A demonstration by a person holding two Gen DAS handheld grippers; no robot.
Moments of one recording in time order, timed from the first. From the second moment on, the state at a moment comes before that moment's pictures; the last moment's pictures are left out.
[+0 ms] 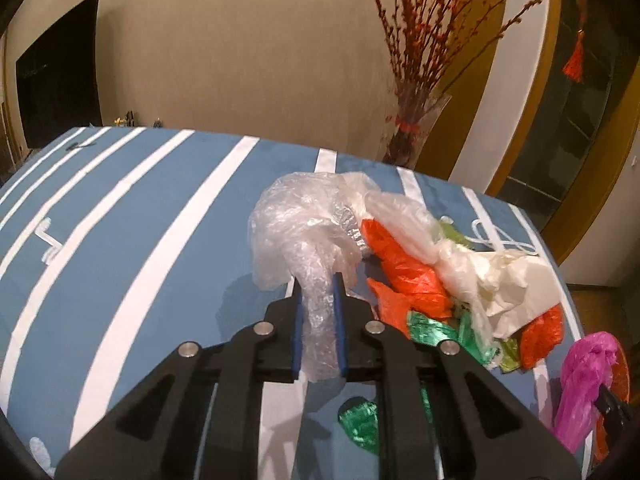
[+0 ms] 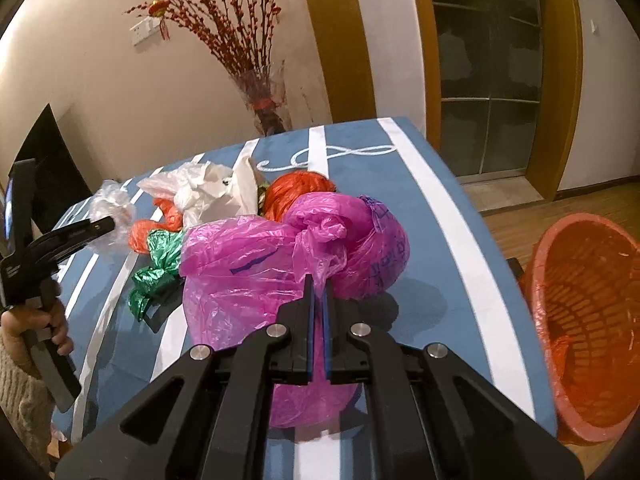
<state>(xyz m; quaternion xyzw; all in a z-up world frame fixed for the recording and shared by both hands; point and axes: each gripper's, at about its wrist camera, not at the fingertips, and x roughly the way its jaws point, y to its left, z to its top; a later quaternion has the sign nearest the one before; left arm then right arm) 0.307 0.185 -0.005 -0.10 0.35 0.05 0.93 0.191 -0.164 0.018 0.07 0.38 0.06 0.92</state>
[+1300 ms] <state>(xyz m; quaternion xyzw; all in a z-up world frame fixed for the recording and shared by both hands) 0.203 -0.133 0.026 0.03 0.31 -0.28 0.91 0.103 -0.354 0.055 0.11 0.29 -0.19 0.93</state>
